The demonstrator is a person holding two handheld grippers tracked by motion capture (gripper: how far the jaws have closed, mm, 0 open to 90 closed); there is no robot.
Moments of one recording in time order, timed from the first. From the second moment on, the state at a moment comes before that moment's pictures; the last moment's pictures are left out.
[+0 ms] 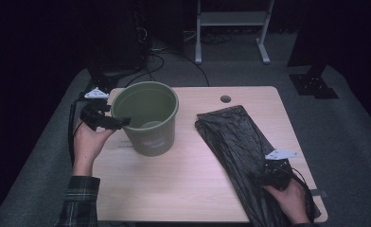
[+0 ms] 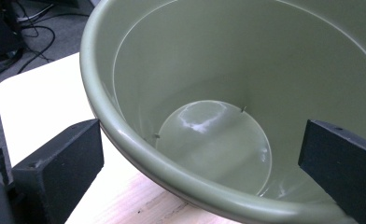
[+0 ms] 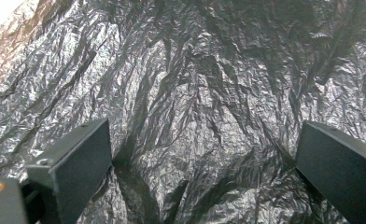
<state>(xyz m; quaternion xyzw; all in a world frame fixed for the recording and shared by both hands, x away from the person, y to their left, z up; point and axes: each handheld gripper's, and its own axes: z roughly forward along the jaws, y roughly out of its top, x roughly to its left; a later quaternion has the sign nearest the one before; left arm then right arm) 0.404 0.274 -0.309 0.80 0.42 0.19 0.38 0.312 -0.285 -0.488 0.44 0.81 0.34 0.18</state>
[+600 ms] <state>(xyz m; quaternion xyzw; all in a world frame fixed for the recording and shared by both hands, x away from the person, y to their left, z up) 0.409 0.268 -0.315 0.81 0.42 0.15 0.39 0.312 -0.285 -0.488 0.44 0.81 0.34 0.18</state>
